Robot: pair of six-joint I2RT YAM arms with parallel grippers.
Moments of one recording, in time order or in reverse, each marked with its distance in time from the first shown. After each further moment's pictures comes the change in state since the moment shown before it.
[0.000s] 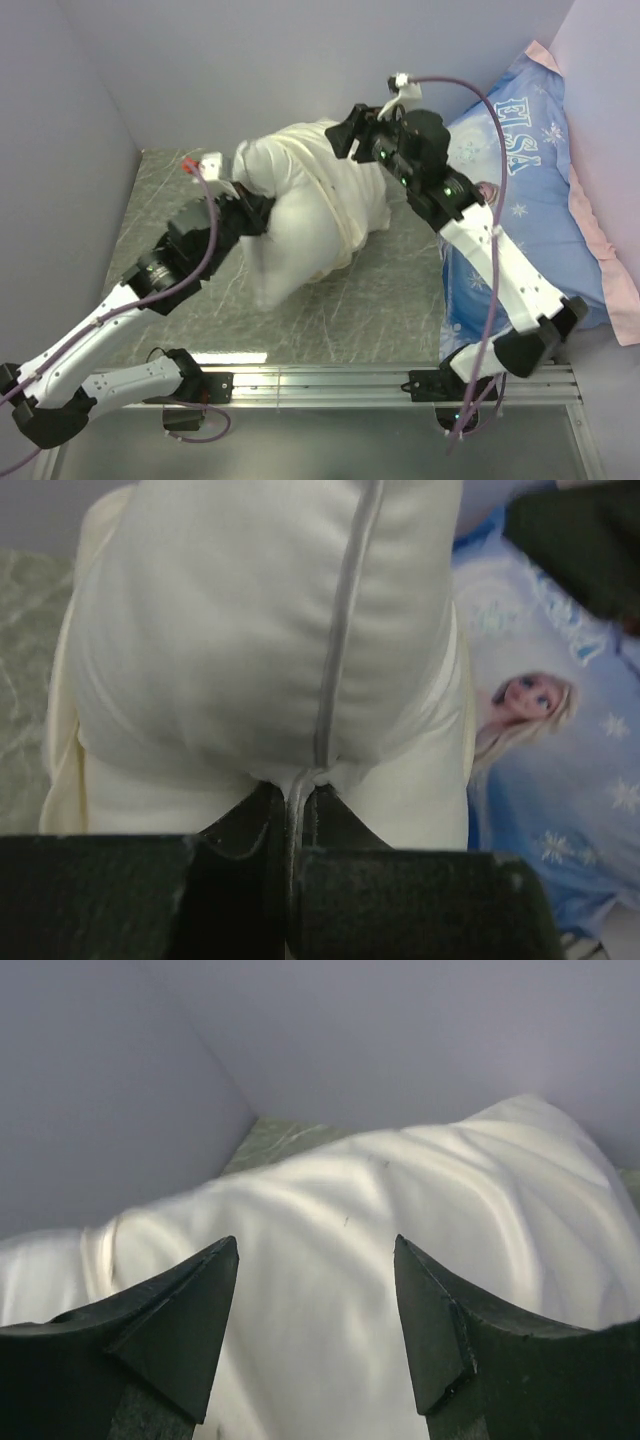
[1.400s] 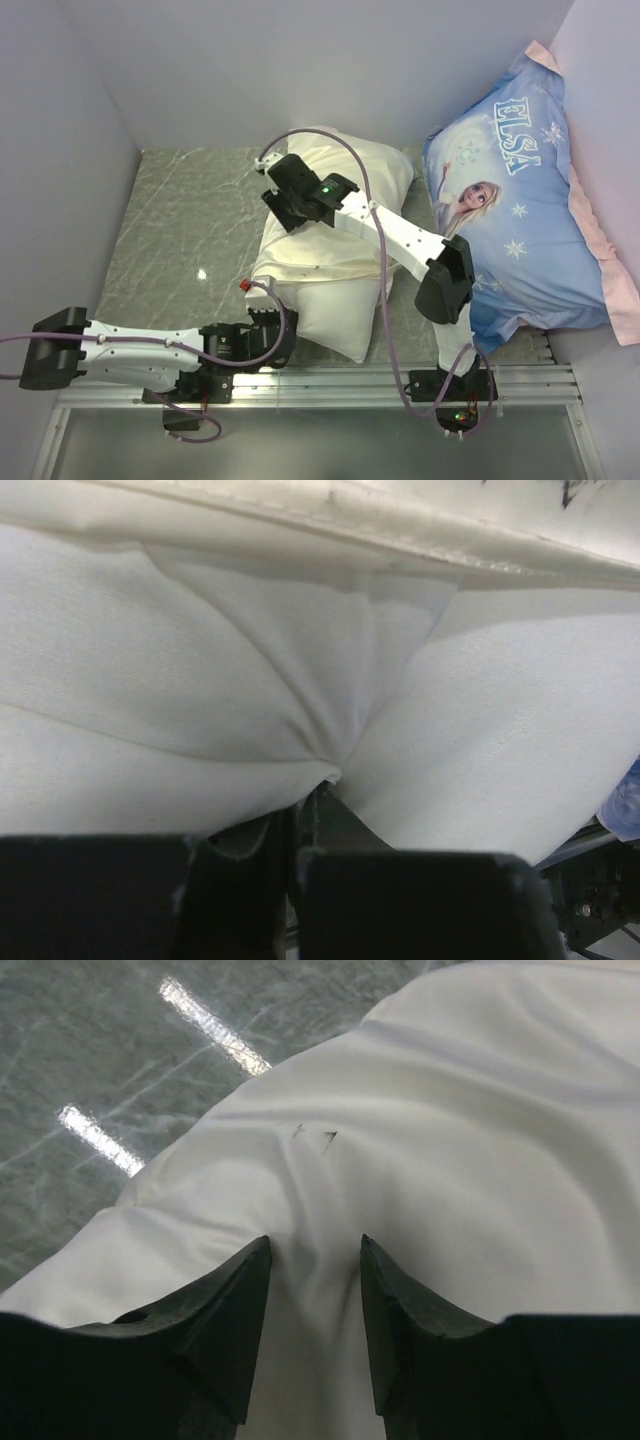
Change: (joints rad) left arm -0.649 0.049 -0.718 0.120 -0.465 -0.655; right arm 0.265 0.583 0.355 -0.554 0.117 -0.353
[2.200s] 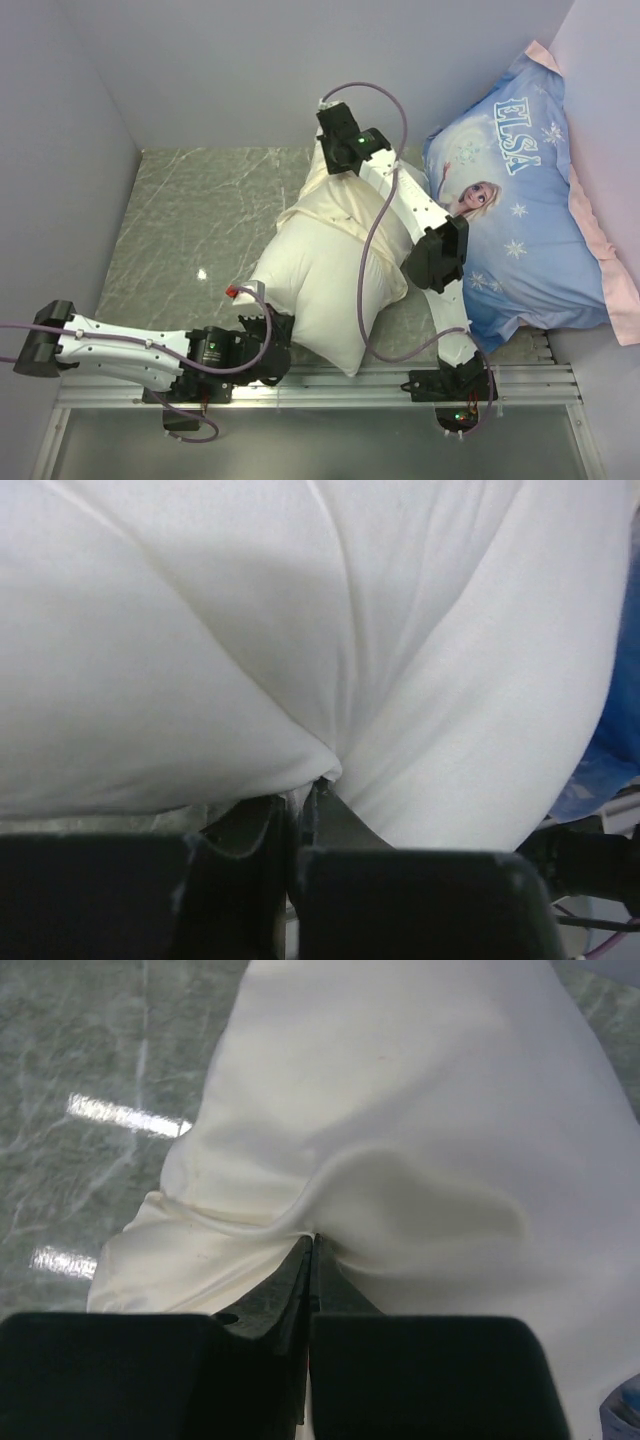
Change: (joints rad) left arm -0.152 -0.085 0.088 -0.277 -0.121 -0.204; right arm -0.295 0.240 0.380 -0.104 0.135 0.088
